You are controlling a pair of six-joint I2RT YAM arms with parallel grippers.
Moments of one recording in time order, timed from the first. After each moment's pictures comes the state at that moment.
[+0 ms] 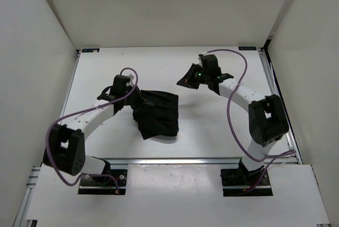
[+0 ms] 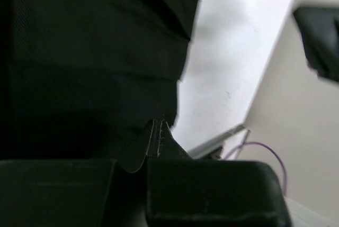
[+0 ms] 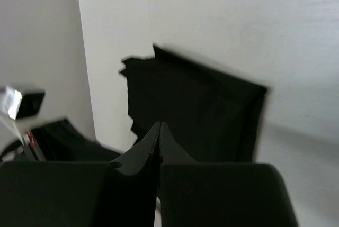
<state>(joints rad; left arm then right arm) -0.34 1.35 0.85 -0.27 0.40 -0.94 0.44 1.73 1.23 -0.08 -0.37 0.90</state>
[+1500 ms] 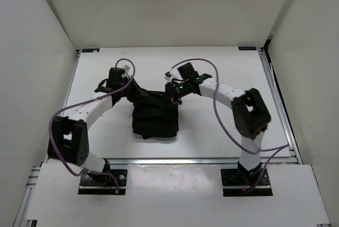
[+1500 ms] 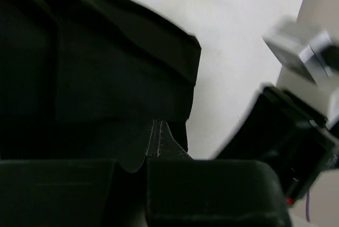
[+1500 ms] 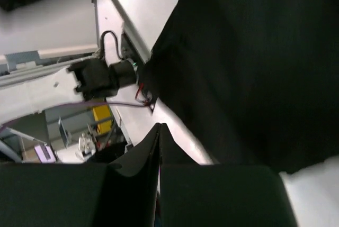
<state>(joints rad) -0.24 1.50 0.98 -0.24 0.37 -0.79 0.63 1.89 1.38 -0.40 -0.90 0.60</state>
